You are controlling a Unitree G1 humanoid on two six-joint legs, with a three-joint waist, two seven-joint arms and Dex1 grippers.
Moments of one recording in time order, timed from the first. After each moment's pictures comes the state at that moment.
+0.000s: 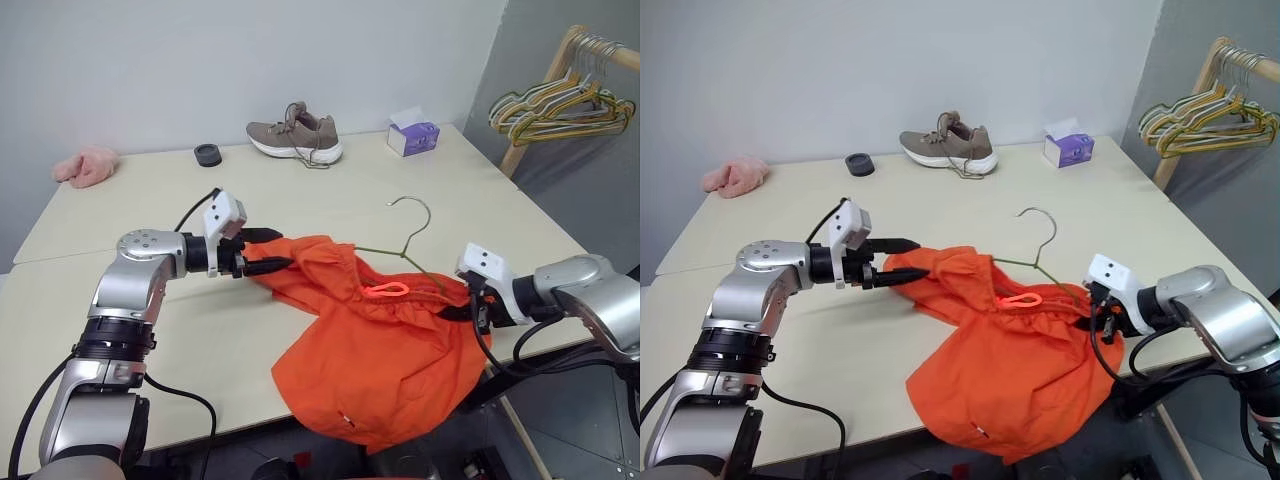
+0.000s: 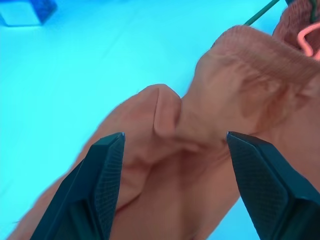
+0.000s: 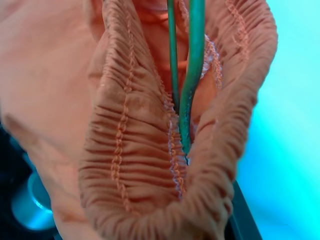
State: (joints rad) left arm -0.61 0.68 0.01 0.29 -0.33 0.39 -1.23; right arm -0.37 -0.96 0.10 -0.29 0.39 1.06 1.04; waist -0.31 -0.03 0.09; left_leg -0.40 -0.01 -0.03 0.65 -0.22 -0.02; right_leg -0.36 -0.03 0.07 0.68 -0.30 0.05
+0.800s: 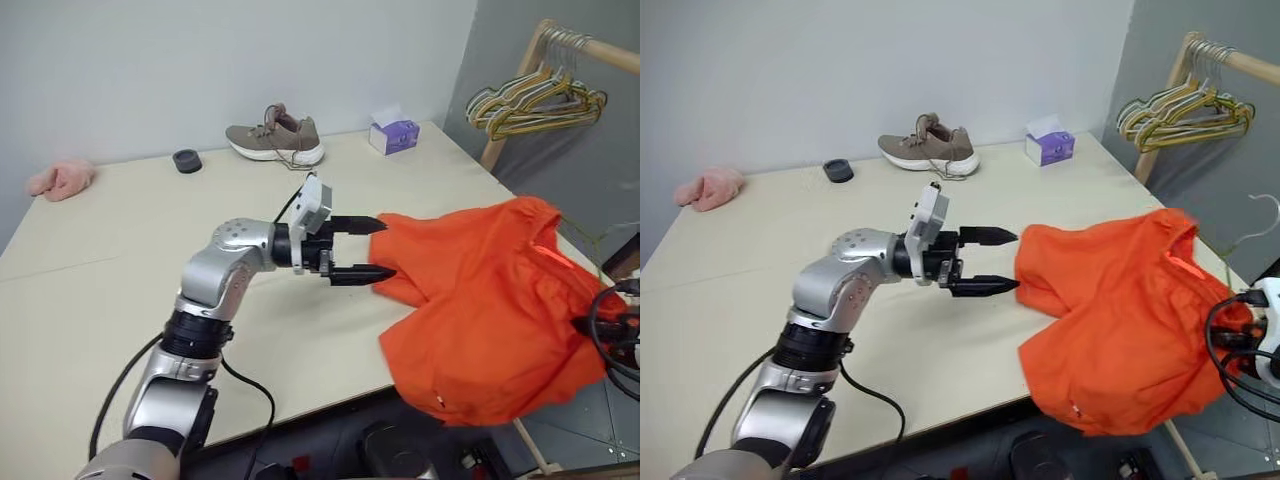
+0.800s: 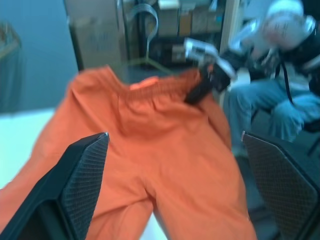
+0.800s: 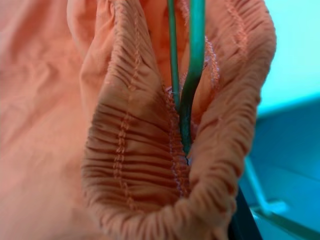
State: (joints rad) left arm -0.70 0.33 -0.13 0.00 -0.47 0.48 -1.18; right arm 0.01 -0.82 -0.72 -0.38 0.44 1.45 0.59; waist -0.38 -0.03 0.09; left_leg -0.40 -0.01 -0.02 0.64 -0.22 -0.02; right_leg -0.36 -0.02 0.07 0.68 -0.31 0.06
